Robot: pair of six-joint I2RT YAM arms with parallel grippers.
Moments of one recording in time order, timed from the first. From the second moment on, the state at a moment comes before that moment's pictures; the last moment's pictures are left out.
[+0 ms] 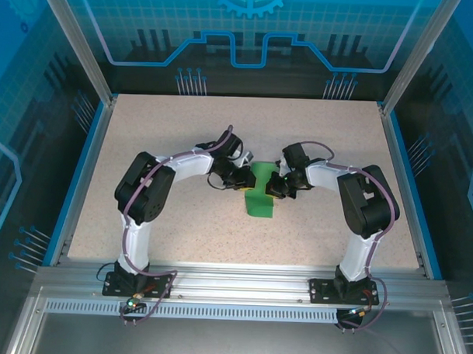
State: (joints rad) left arm -0.52 2.04 1.38 -0.44 0.62 -0.55; right arm 0.37 1.87 1.04 -0.40 -0.46 0.57
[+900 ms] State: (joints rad) left arm -0.54 2.15 1.43 -0.45 0.61 -0.56; right arm 0.37 1.87 1.04 -0.38 -0.47 0.57
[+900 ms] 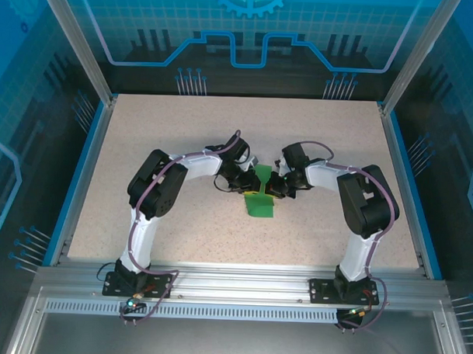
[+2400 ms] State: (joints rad) left arm -0.54 2.15 1.43 -0.46 0.60 -0.56; right arm 0.31 1.95 1.12 -0.24 -0.52 0.55
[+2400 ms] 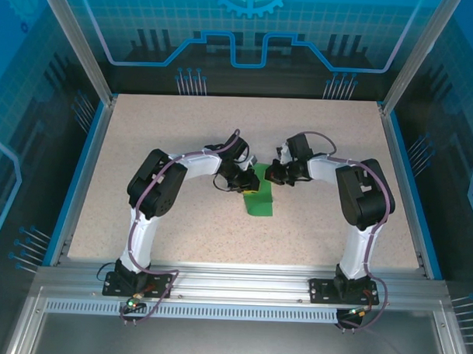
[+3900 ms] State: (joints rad) left arm -0.58 2.06 1.29 -0.43 0.62 -0.50; right arm 0.32 2.07 1.30 -0.41 -0.53 0.53
